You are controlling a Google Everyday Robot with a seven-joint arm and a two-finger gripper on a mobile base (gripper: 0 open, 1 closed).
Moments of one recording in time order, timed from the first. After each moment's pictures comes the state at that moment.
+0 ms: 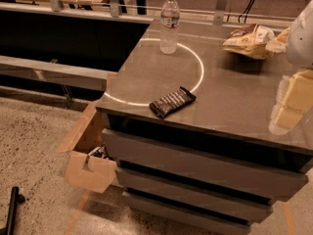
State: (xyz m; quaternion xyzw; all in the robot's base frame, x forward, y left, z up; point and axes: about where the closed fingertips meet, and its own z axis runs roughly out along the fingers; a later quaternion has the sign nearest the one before) arm 0.438 -0.217 0.976 -0.60 0.78 -0.03 0.16
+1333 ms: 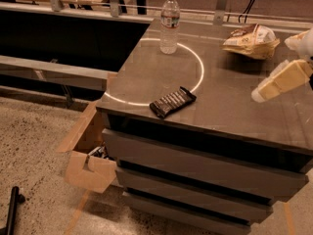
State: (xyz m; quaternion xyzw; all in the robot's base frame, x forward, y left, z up) arm 0.525 -0.259 0.955 -0.43 0.83 0.05 0.34
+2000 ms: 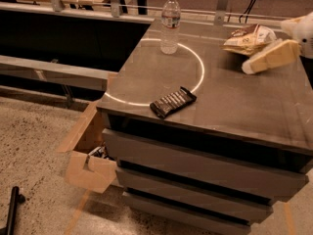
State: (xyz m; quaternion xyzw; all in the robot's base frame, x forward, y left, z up) arm 0.592 -0.260 0.976 -0.38 0.80 0.10 0.45
